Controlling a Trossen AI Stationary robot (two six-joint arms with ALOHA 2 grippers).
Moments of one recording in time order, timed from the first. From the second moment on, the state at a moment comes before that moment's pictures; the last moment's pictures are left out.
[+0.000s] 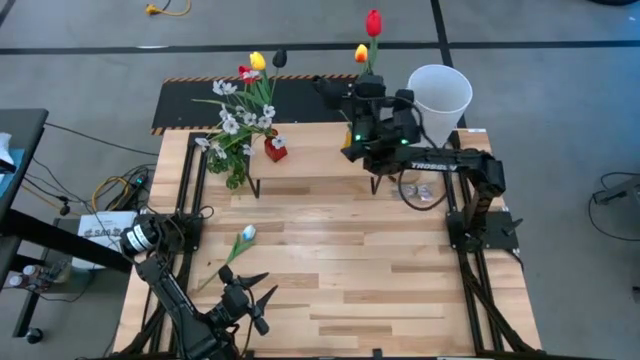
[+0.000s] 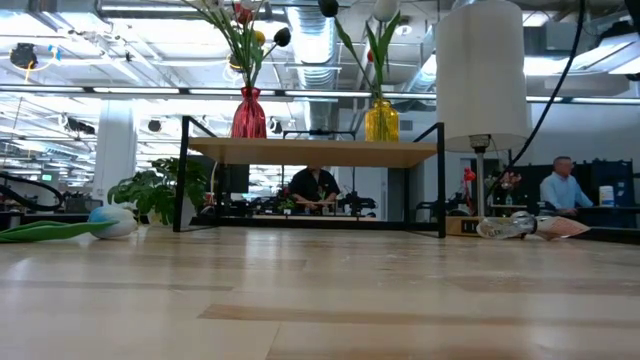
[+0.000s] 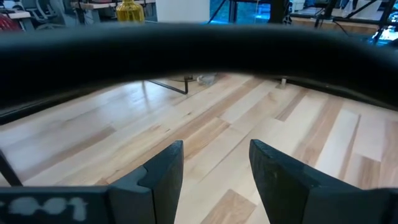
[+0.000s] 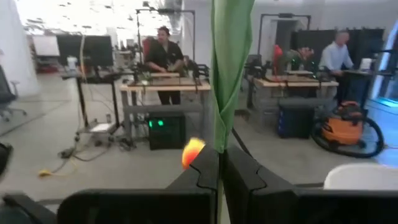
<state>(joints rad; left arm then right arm) -0.99 1.98 1.48 -1.50 -1.32 -2.05 -0.10 1.83 1.79 1.04 1.50 -1.01</state>
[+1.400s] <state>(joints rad) -0.99 1.98 1.49 -1.50 -1.31 -2.00 -0.09 1.84 1.60 1.07 1.57 -0.78</state>
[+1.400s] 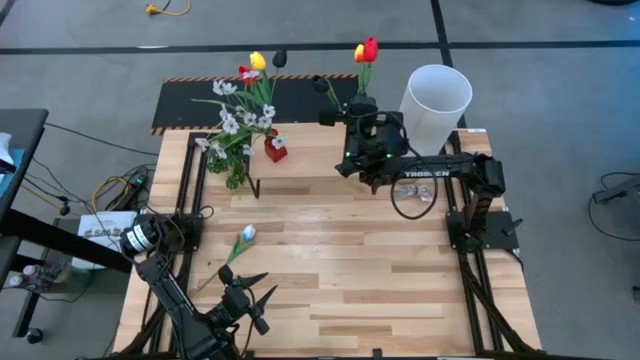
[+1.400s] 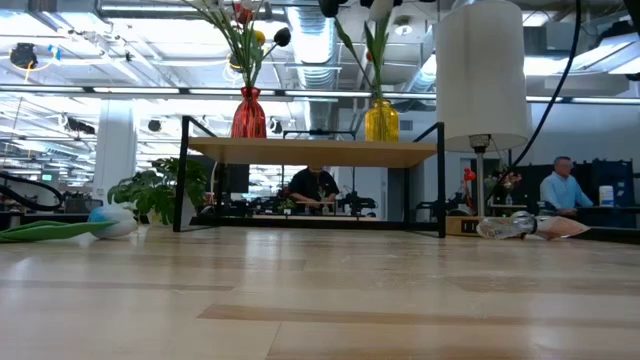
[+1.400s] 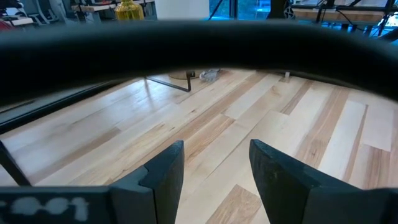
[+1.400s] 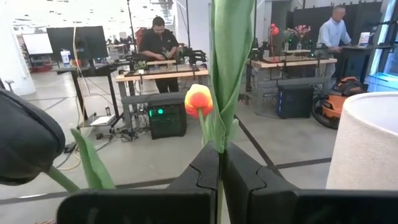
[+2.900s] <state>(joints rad) -0.99 1.98 1.49 -1.50 -1.30 -2.00 -0.07 1.84 1.60 1.05 1.57 -0.80</state>
